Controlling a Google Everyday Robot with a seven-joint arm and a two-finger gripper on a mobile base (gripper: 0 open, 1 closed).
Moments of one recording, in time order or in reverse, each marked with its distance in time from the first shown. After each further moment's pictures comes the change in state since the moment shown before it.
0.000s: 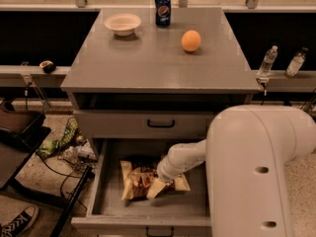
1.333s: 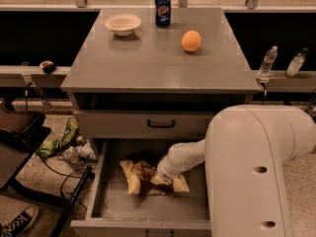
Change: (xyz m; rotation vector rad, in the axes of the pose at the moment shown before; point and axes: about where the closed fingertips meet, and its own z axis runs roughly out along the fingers) arm -0.001 0.000 0.002 -0.001 0.006 -0.004
